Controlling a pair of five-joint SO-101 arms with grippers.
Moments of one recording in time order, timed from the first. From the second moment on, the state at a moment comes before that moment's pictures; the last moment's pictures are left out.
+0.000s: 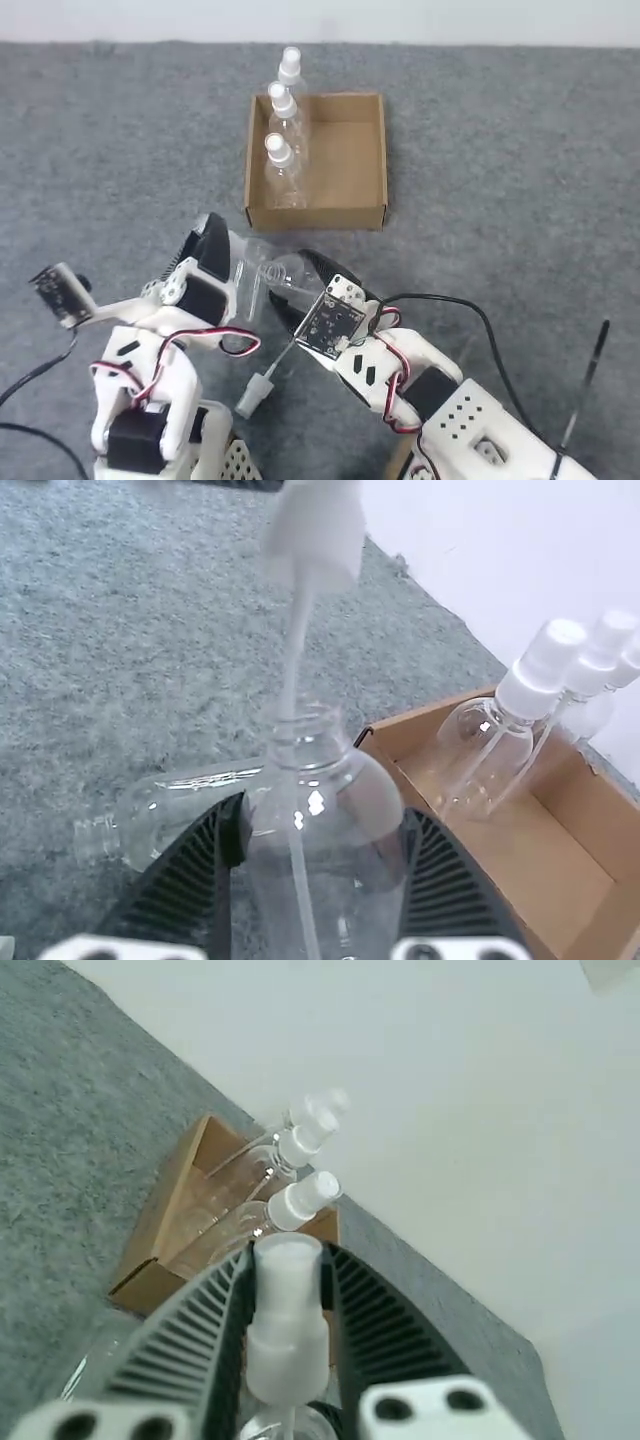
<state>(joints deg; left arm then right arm) 1.3 -103.3 74.0 56.7 50.2 -48.6 -65.5 86.9 6.9 20.9</state>
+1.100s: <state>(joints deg) 10.9 -103.3 75.5 61.0 39.3 -48.4 -65.5 86.9 6.9 20.8</state>
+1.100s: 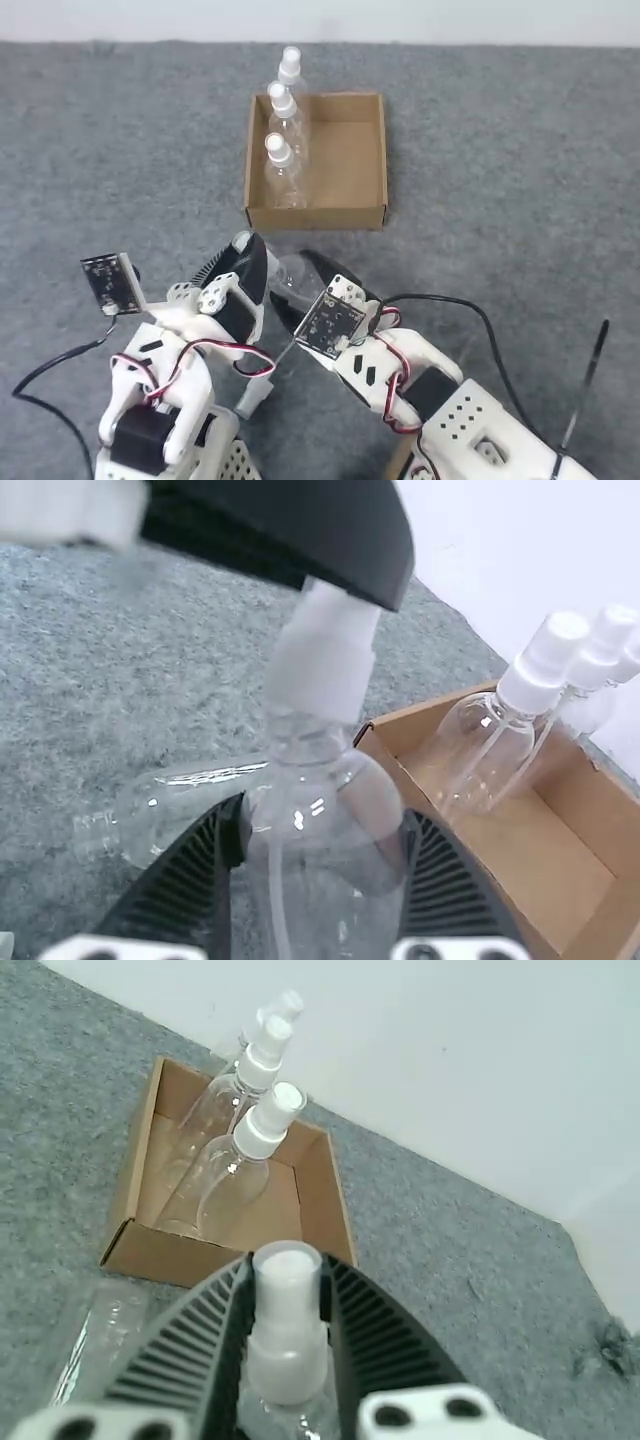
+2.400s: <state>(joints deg) 1.6 -103.3 69.8 67.3 44.3 -47.0 -65.5 86.9 6.9 19.8</state>
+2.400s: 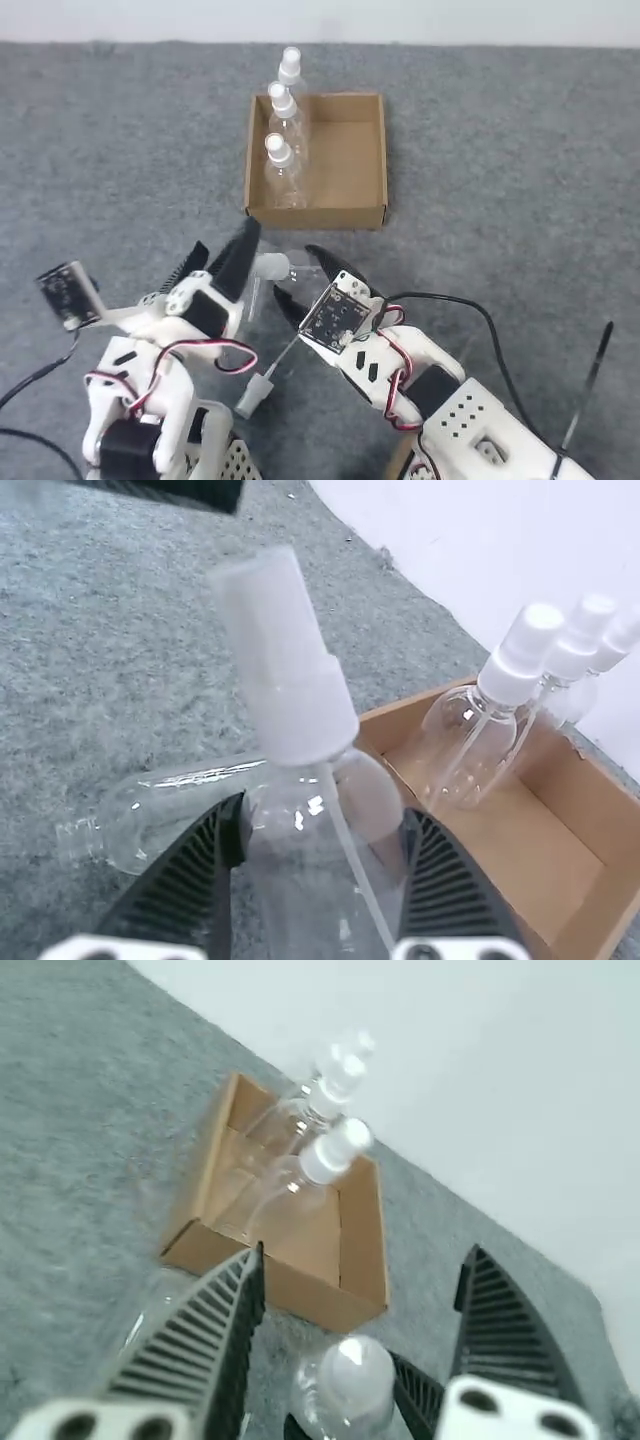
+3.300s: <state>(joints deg) -5.6 -103.3 73.4 66.2 48.7 -47.0 -65.5 90.5 -10.0 10.1</state>
